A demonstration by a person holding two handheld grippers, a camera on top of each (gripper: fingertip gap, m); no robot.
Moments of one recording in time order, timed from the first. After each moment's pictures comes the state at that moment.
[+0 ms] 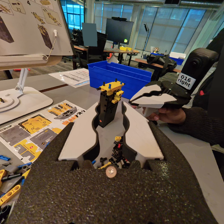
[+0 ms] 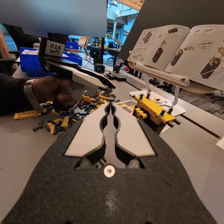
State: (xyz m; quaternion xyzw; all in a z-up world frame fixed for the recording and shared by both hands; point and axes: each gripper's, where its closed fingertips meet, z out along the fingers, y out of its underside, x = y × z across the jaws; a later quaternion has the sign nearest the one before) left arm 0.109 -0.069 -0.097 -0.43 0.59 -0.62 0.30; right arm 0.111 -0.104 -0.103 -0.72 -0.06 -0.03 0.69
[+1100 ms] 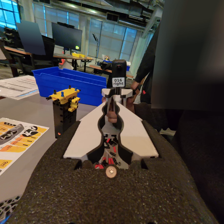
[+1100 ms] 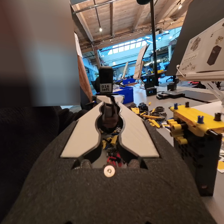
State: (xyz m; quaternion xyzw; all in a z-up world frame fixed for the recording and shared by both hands) left arm 0.068 -0.126 -0.075 -0.30 0.61 -0.71 0.17; right arm 0.073 -0.130 -0.067 -0.61 -0.09 0.29 0.73
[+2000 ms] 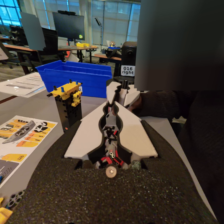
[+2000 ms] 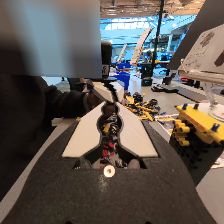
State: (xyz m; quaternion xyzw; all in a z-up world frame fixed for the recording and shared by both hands) left arm 0.072 -0.130 -0.092 -0.30 0.66 -0.66 0.21; right arm 0.057 -0.121 -0.091 -0.66 -0.15 0.20 0.70
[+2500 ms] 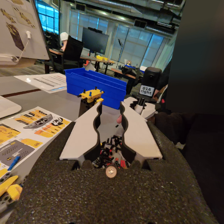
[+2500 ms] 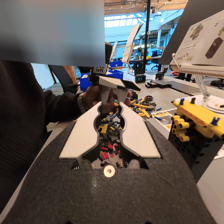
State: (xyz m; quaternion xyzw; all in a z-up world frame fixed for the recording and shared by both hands) left arm 0.091 -0.089 -0.074 -0.39 0.57 -0.69 0.22; right arm 0.062 -0.113 -0.091 -0.68 -0.10 0.19 0.71
